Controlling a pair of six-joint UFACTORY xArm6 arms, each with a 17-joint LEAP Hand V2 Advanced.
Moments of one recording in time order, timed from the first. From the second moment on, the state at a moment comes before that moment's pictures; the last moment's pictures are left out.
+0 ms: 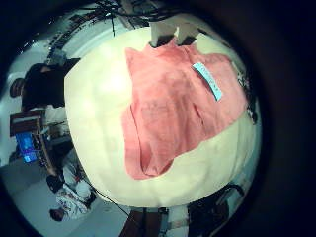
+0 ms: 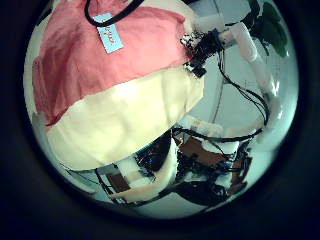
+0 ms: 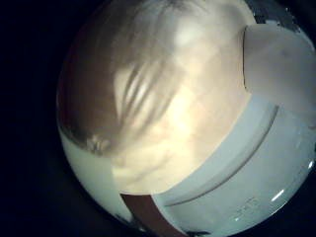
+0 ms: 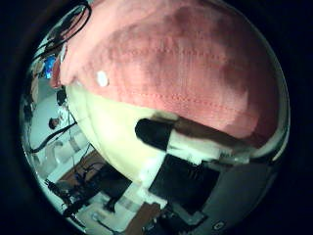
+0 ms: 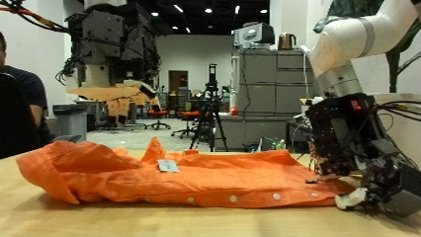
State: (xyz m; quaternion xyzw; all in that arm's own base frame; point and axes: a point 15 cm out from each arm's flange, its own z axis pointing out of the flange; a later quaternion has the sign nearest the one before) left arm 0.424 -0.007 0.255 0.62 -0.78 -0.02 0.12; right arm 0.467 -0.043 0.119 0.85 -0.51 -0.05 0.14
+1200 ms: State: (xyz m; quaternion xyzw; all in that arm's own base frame) left arm 0.368 0.140 0.254 0.68 -0.72 0.01 0.14; right arm 0.460 0.125 0.330 0.92 -0.39 0.08 -0.02
